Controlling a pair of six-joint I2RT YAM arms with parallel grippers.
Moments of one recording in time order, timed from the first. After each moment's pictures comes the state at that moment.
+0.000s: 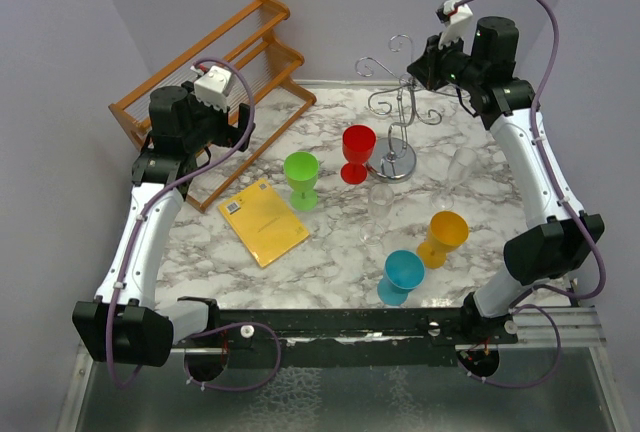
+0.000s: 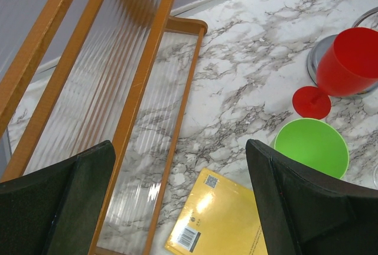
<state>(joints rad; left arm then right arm) -0.09 1.19 1.23 -0.35 0.32 0.15 0.19 1.63 1.80 -0.46 -0.41 -0.06</state>
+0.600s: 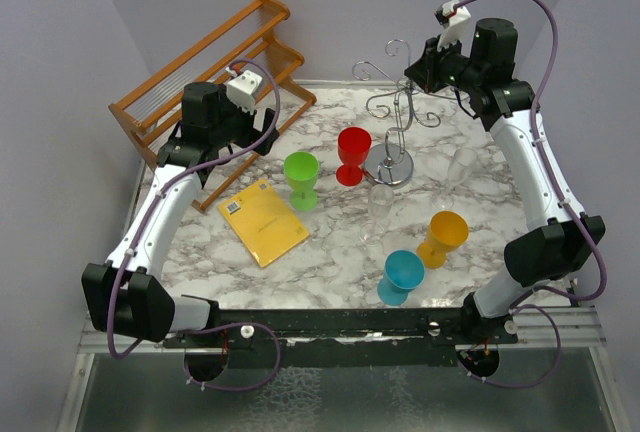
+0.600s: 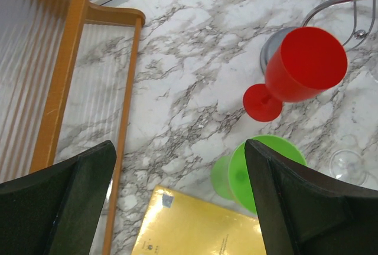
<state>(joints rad) -0.21 1.37 1.28 -0.34 0.36 0.12 0.20 1.62 1.80 -0.47 -0.42 -0.05</state>
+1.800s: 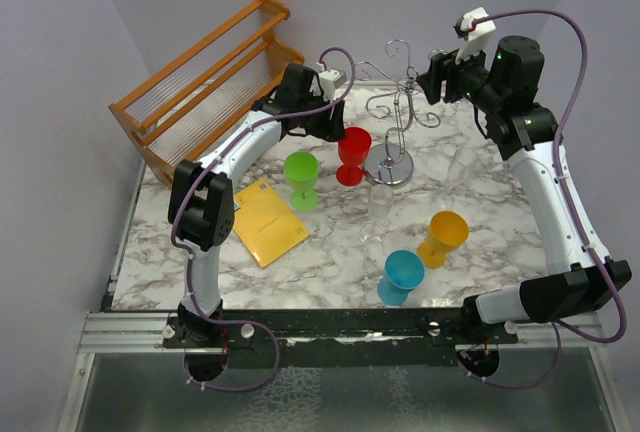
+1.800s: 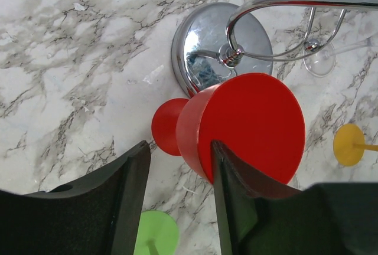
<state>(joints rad) -0.45 2.00 1.78 -0.47 0.46 -0.09 0.20 1.40 1.63 -0.41 -0.25 -0.15</state>
